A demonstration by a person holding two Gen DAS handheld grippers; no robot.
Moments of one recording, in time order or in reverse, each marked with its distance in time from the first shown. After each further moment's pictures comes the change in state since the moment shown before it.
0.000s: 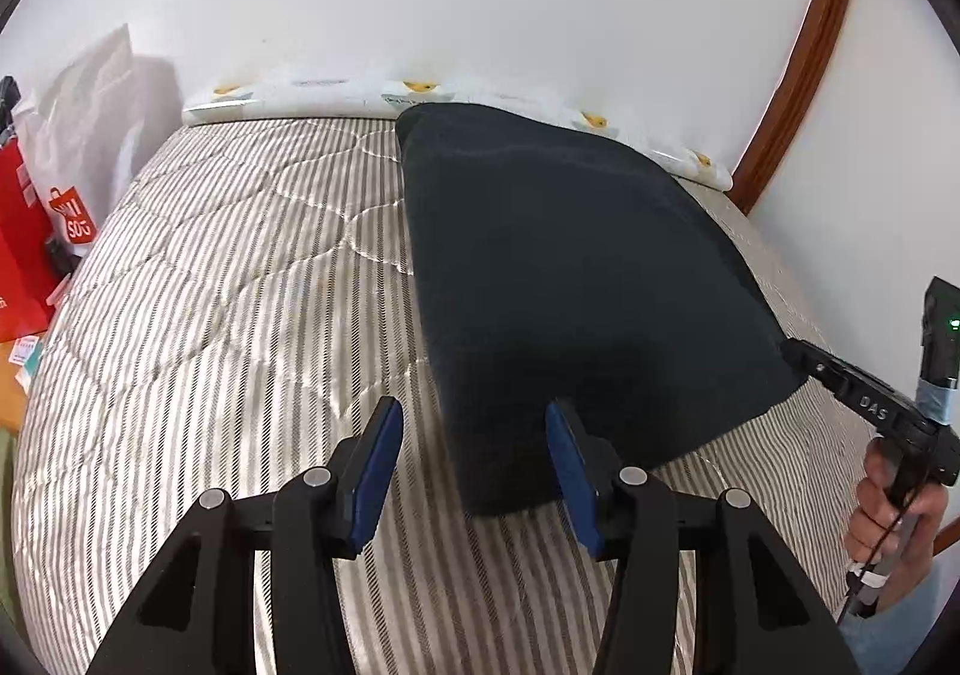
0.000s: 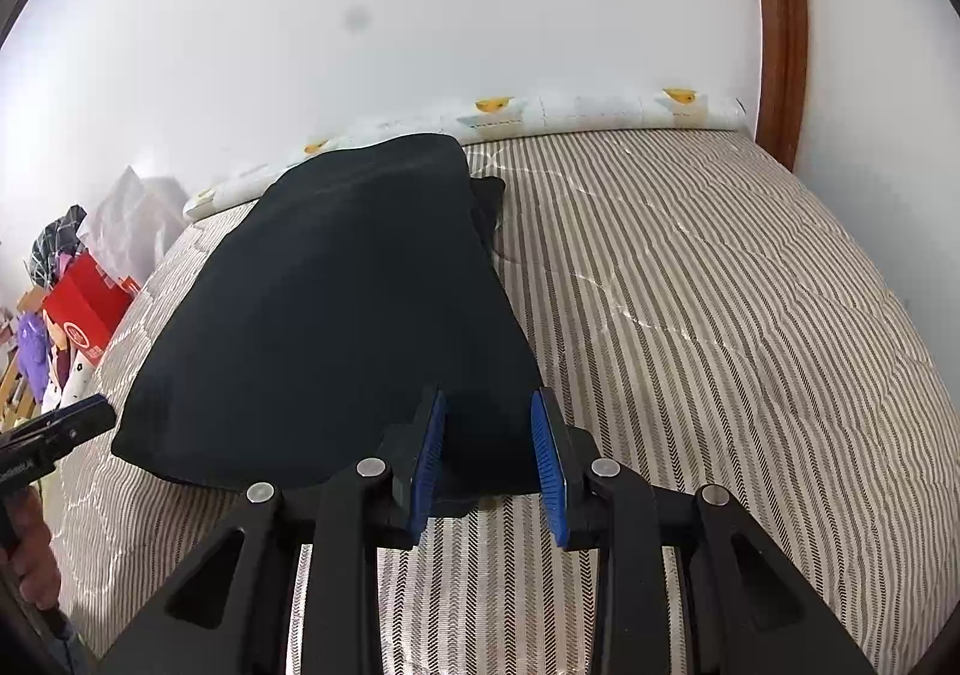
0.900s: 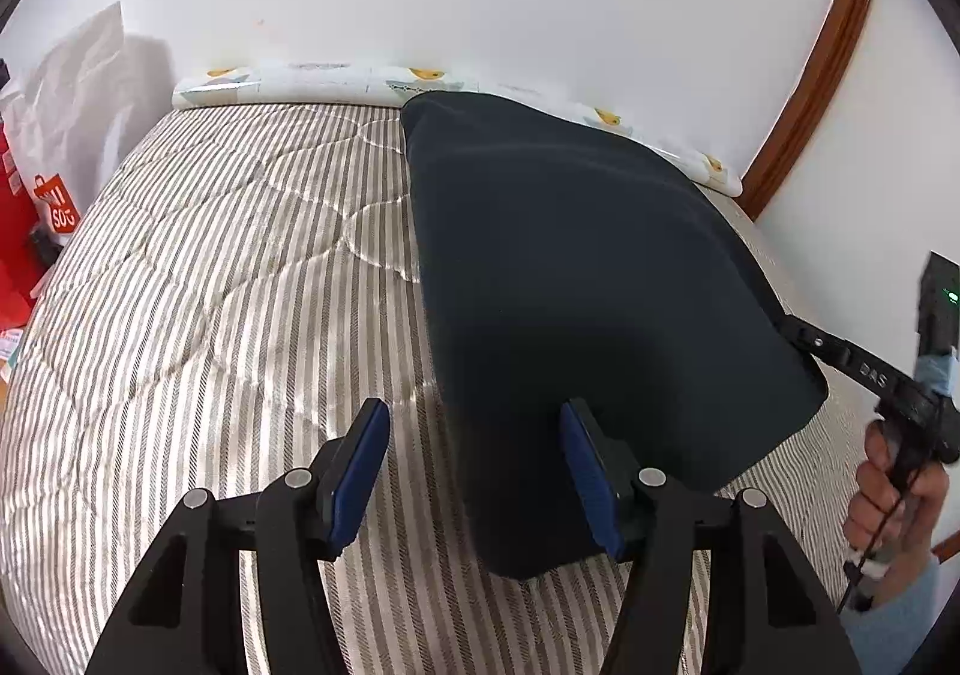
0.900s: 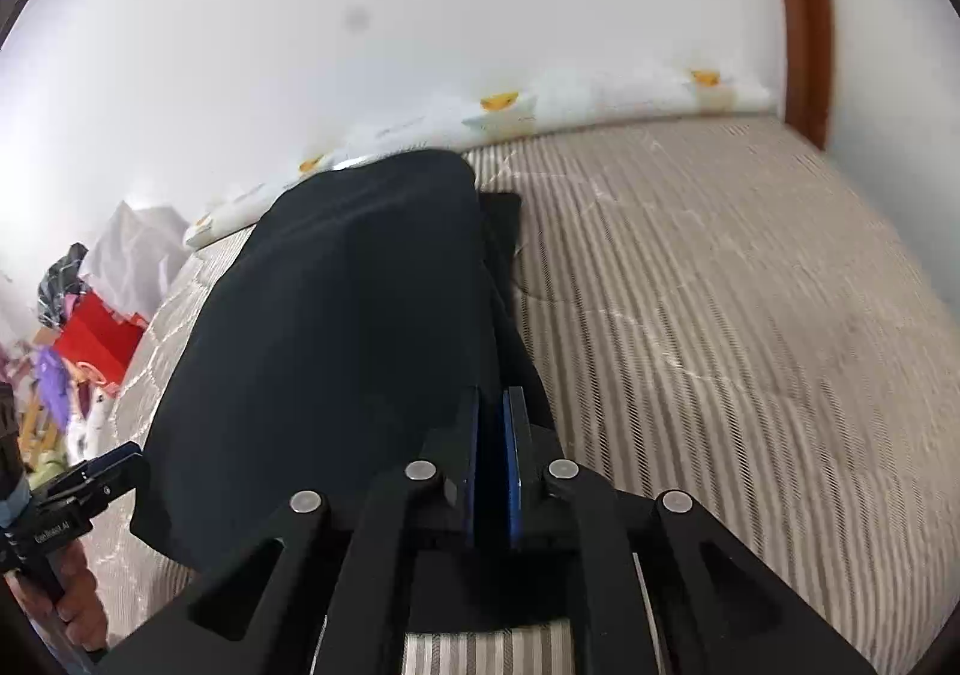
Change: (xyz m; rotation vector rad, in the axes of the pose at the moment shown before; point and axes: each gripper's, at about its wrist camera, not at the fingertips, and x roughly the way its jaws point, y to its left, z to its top) left arm 0.018 0.011 0.010 -0.034 0.016 -0.025; right arm 0.028 0.002 0.032 0.060 0.013 0.035
